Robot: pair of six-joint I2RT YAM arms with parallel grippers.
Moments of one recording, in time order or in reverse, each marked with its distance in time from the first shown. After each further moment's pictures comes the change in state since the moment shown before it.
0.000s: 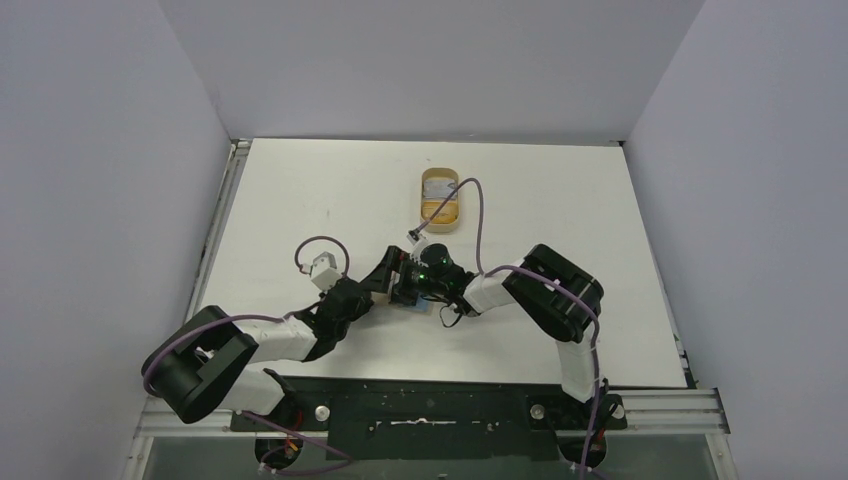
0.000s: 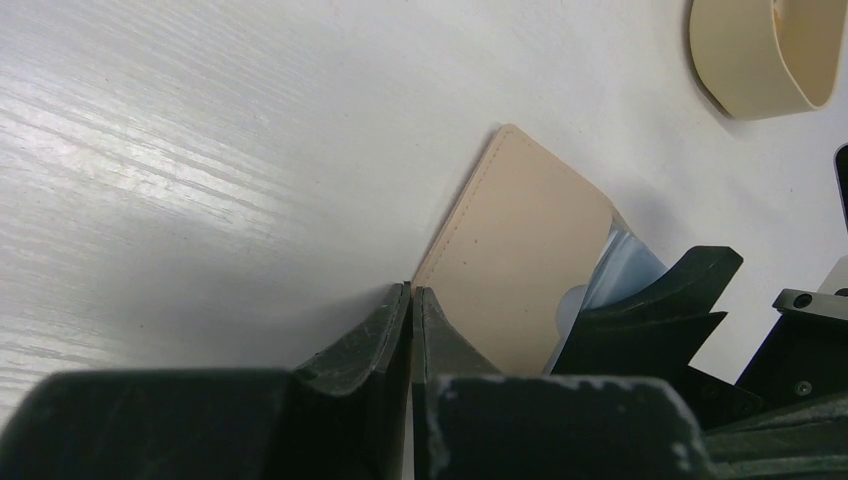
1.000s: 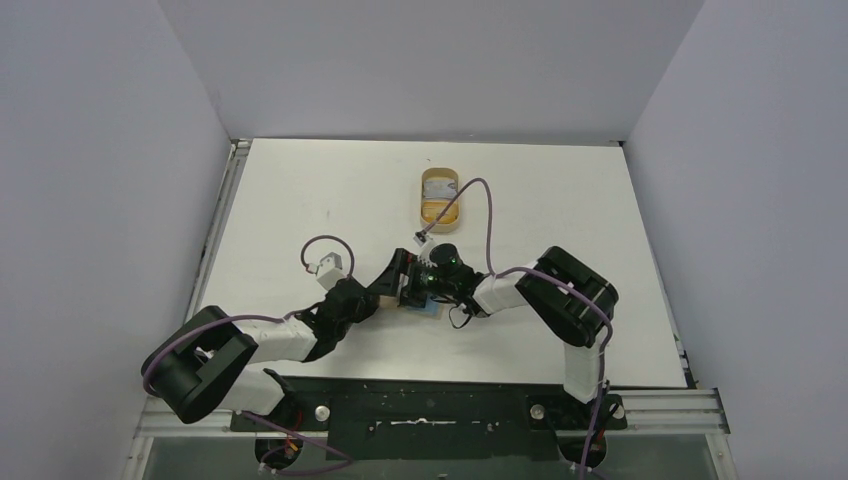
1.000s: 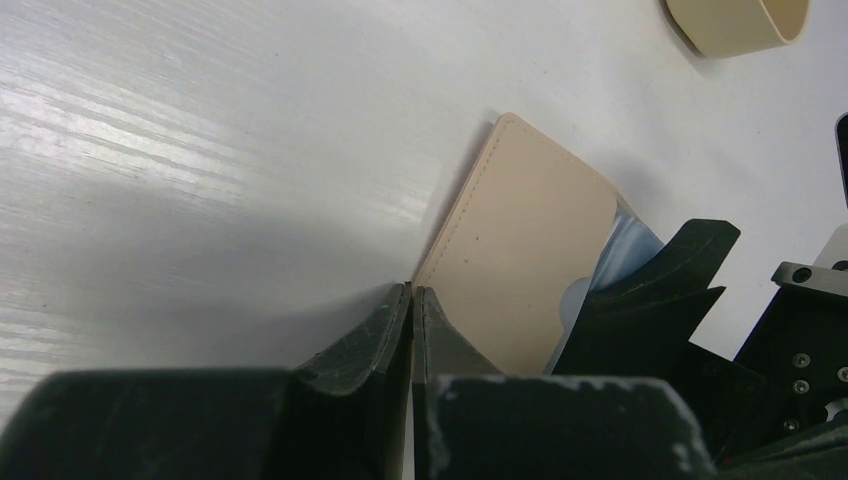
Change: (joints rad) left arm 0.002 -0.003 -0.001 0.010 0.096 -0.002; right arm -0.026 -0.071 -0.067 -0.025 -0.045 -0.029
